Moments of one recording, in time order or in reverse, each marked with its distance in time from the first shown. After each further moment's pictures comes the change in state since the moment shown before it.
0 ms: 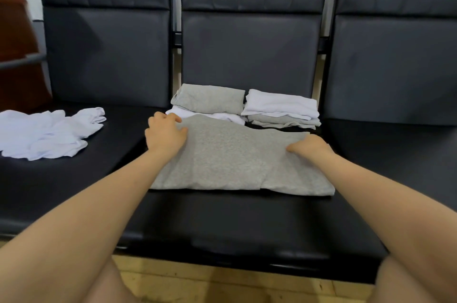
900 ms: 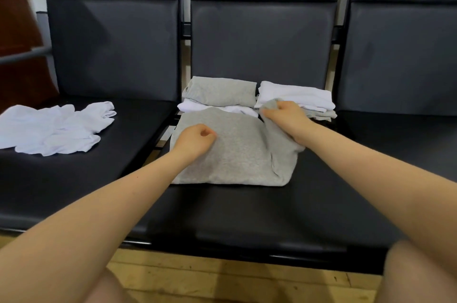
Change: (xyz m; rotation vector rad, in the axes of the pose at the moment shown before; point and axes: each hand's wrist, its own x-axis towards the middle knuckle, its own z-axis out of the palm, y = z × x) left_hand -0.022 -0.004 0.005 -0.388 -0.341 0.056; right_hand -0.048 -0.090 0.019 0.432 -0.127 -0.424
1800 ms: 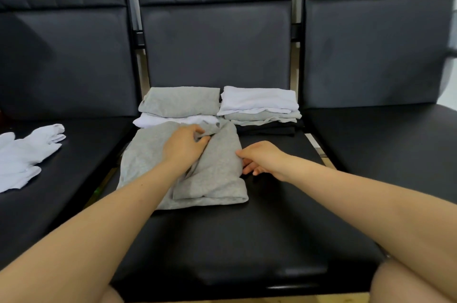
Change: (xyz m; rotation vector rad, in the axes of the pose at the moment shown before) left_hand 0.038 0.046 0.064 0.247 0.082 0.175; right_hand -0.008 0.072 -0.014 0.173 -0.252 0.304
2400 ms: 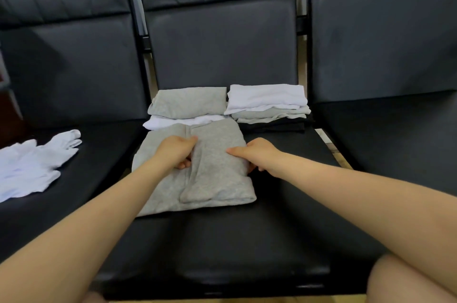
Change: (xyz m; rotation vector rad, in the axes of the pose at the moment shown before) left_hand -0.011 -0.005 -0.036 -0.287 -0.203 -0.419; right_hand 0.011 -0.007 0.020 -0.160 0.073 -0.070
